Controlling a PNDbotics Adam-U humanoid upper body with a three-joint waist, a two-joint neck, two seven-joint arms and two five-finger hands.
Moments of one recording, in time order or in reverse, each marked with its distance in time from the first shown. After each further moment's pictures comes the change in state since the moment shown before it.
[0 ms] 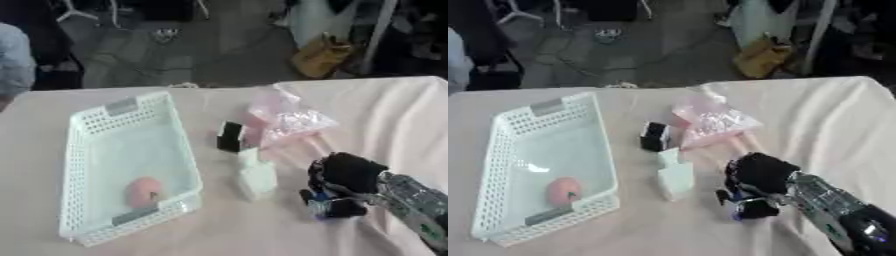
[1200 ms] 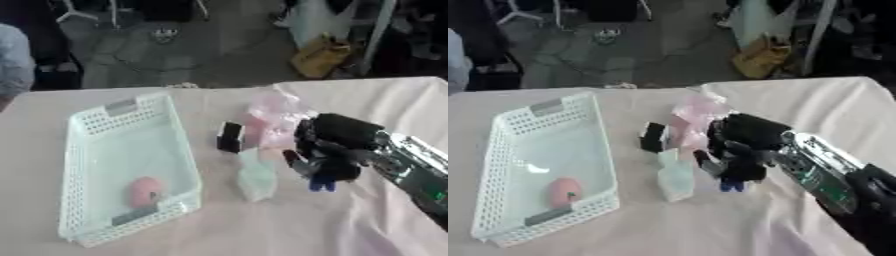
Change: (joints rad) left arm -0.017 0.000 0.000 0.000 0.000 -0.005 -0.004; right arm -0.203 -0.058 0.000 -0.179 -0.479 0.133 0.277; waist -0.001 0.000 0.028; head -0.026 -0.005
